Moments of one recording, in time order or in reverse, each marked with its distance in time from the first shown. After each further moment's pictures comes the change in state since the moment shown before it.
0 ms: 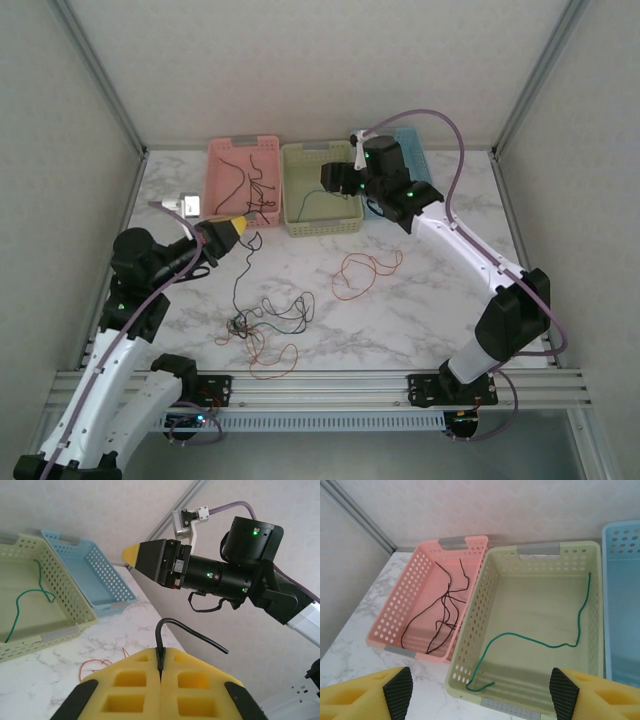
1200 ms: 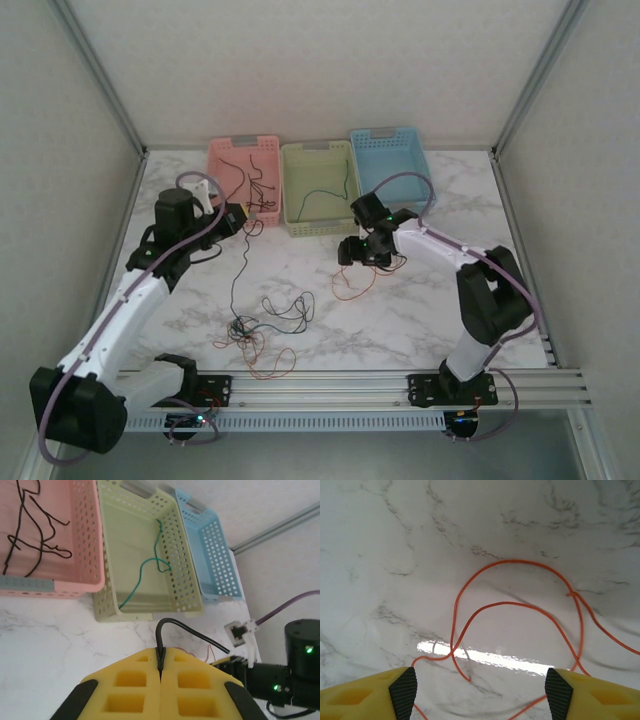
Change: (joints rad) left arm -0.005 0.425 0.152 -0.193 -0.310 0.047; right arm 0.002 0.150 -0.295 -0.322 -0.094 0.130
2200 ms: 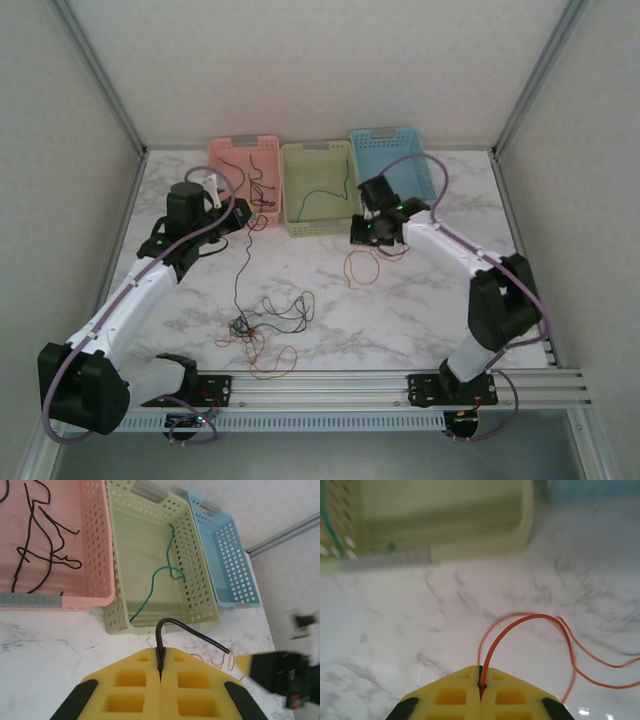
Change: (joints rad) left arm -0.028 0.071 0.017 0.036 -0.060 0.029; right arm -0.057 -0.100 0.121 0.002 0.067 0.010
